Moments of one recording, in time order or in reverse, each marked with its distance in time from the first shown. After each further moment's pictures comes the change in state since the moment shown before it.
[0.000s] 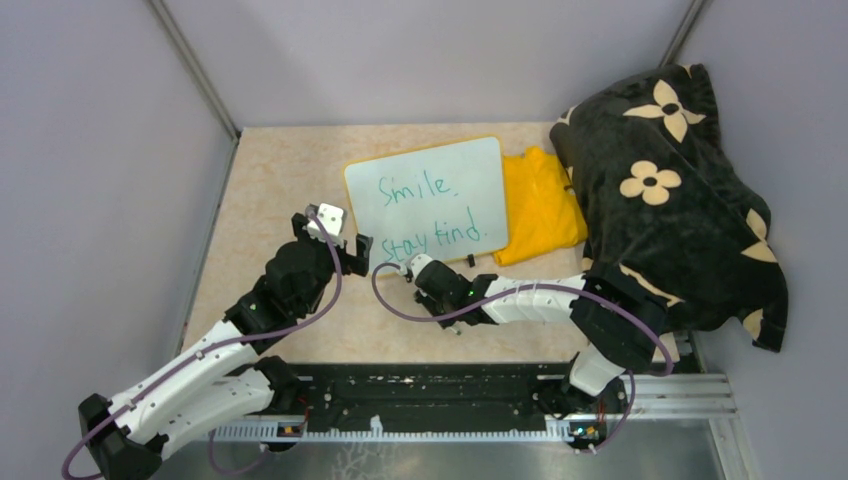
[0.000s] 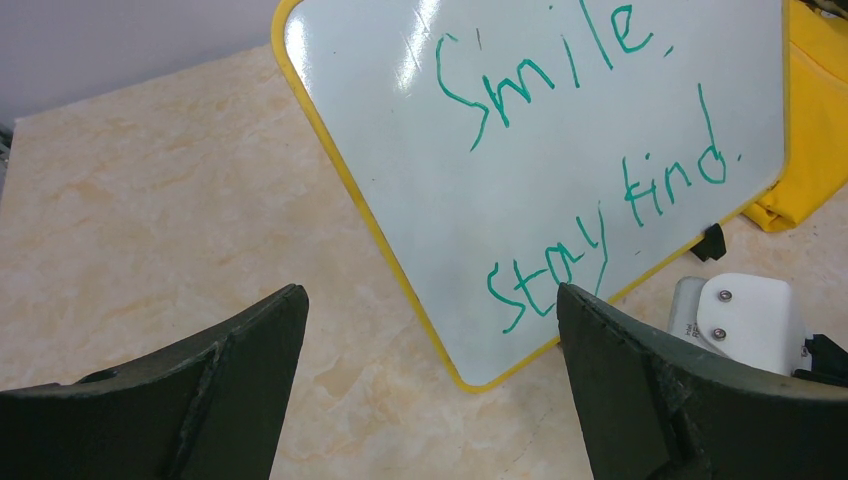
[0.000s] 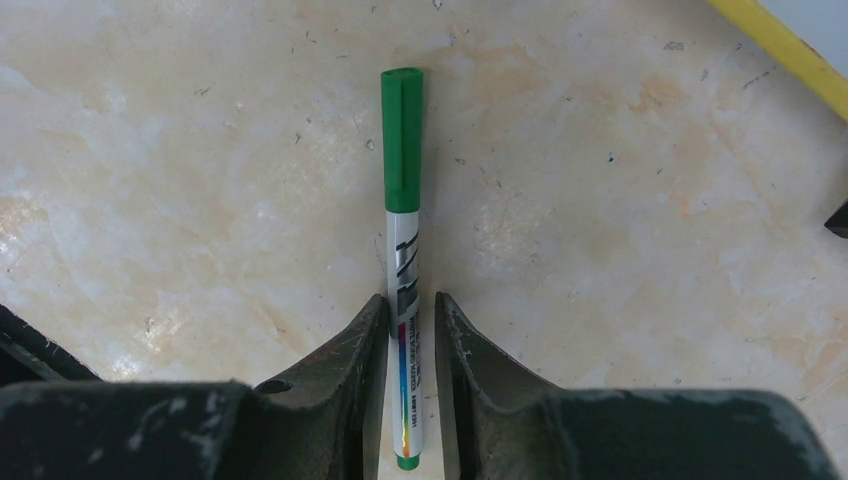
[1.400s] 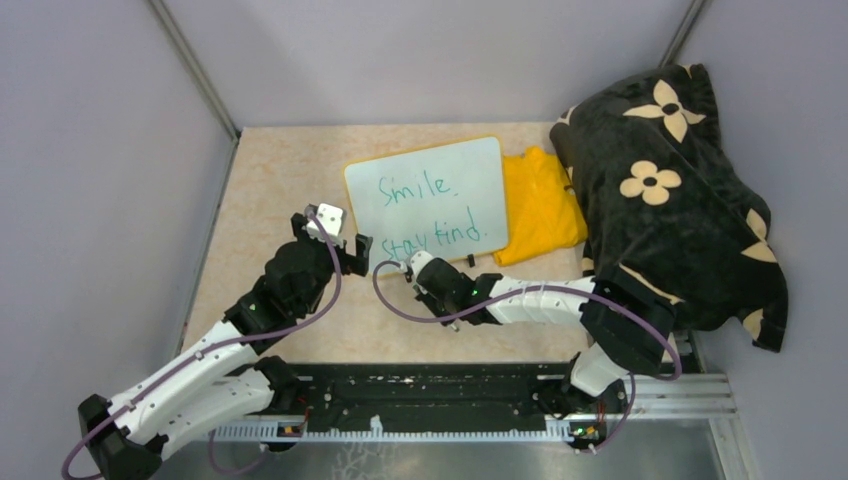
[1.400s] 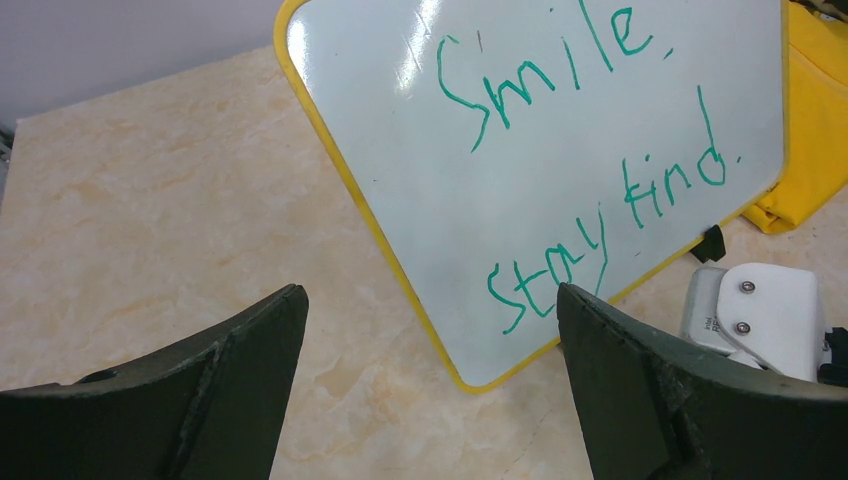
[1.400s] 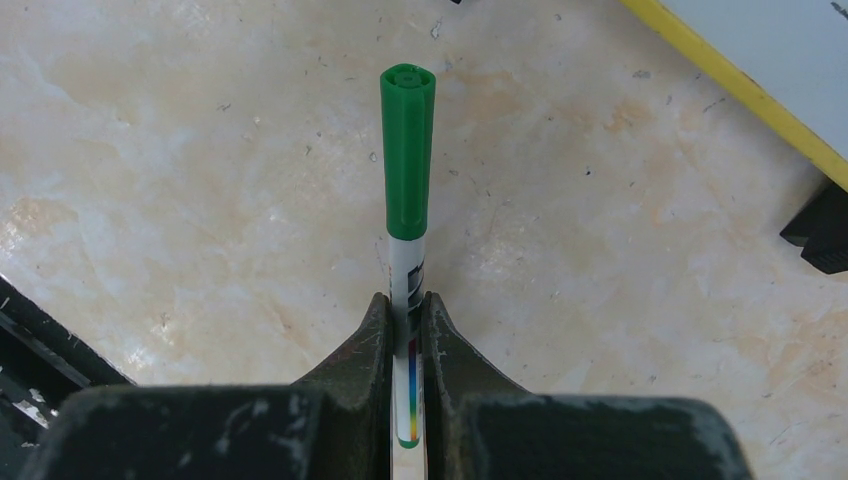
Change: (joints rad) left arm 0.000 -0.003 0.000 0.000 -0.002 0.000; right arm 0.000 -0.041 0.000 0.007 0.010 -0.023
